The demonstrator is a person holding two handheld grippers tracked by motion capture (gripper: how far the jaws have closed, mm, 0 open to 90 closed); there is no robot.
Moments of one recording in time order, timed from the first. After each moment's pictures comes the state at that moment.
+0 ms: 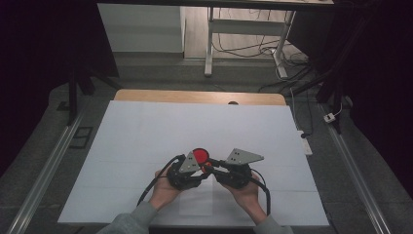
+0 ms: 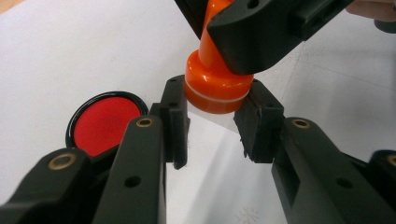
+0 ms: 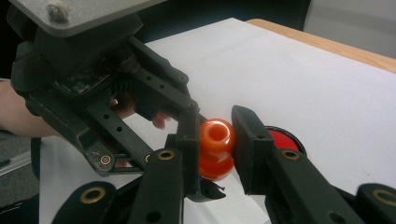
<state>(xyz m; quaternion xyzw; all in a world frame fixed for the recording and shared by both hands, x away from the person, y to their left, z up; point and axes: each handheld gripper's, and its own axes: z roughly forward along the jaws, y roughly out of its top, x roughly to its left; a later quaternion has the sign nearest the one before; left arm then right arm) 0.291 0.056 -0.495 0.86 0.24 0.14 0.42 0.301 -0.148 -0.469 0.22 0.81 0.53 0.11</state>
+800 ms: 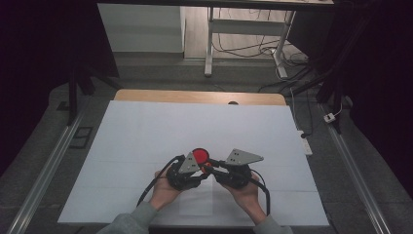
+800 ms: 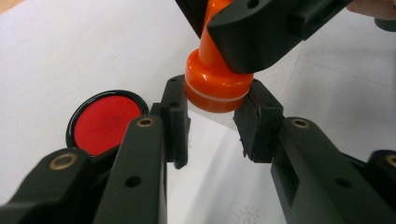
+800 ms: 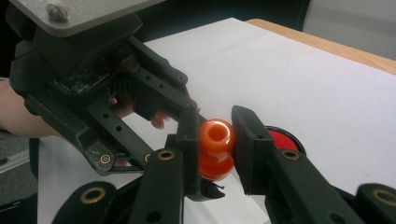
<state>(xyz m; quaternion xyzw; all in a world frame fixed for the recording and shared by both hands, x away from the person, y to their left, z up) 0.289 0.056 -0.495 0.86 0.24 0.14 0.42 0.300 -0.147 -0.469 0.22 0.81 0.53 0.12</state>
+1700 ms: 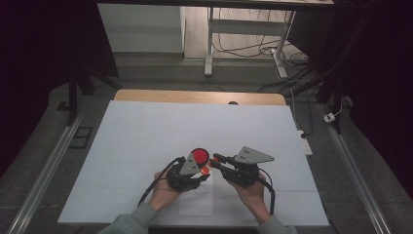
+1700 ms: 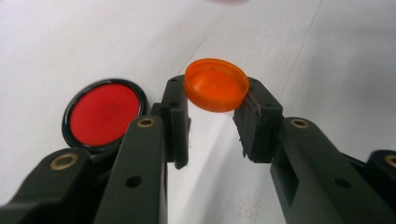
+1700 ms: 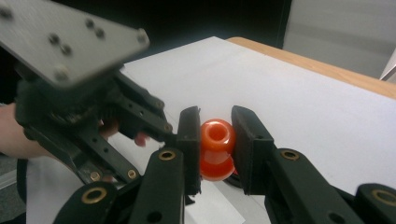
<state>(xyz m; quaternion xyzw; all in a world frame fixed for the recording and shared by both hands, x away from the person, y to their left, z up) 0.288 0.058 -0.500 0.87 0.24 0.15 0.41 0.301 -0.163 -0.459 0.24 0.79 0.55 0.14</state>
